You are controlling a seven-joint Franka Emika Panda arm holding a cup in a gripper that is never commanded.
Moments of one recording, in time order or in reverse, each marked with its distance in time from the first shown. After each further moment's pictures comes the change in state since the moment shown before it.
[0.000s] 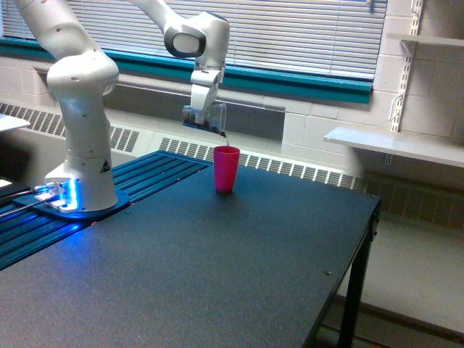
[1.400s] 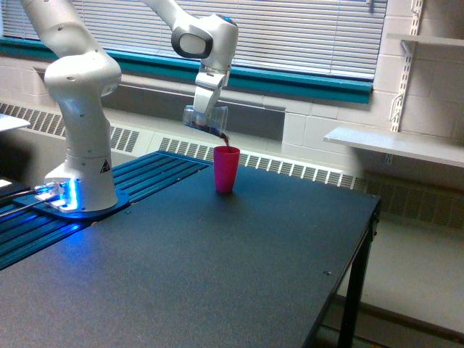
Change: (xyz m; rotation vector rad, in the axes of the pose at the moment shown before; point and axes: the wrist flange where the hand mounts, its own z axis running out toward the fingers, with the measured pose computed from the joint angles) arm 0.015 -0.006 0.002 -0.045 -0.081 0.007
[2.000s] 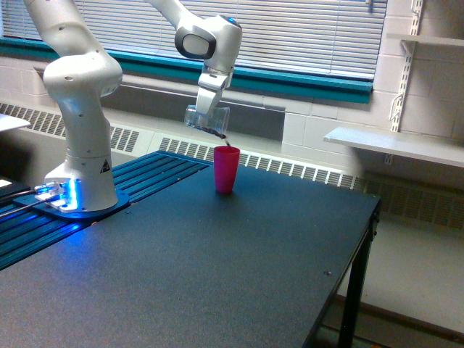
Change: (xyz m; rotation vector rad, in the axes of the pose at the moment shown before) arm 0.005 -0.005 -0.001 -0.004 -0.023 -0.003
